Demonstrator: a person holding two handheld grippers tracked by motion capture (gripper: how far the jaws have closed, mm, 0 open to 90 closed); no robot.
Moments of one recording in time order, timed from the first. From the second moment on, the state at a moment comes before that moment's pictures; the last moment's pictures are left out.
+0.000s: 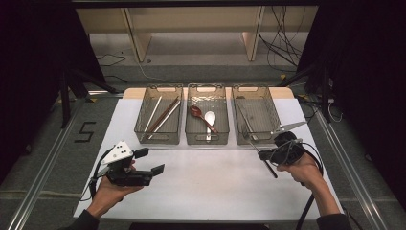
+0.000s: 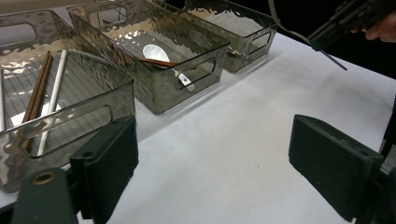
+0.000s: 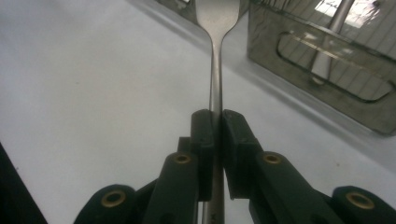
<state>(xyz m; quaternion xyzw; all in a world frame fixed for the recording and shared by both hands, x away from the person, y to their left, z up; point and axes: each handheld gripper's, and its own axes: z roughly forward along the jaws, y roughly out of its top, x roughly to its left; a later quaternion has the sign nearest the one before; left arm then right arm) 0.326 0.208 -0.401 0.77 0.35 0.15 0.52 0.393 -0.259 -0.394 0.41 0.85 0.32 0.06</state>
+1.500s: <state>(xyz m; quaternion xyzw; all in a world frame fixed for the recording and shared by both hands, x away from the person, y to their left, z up) 0.326 0.209 -0.400 0.76 0.35 0.15 0.52 0.453 -0.273 -0.356 0.47 0.79 0.38 0.11</state>
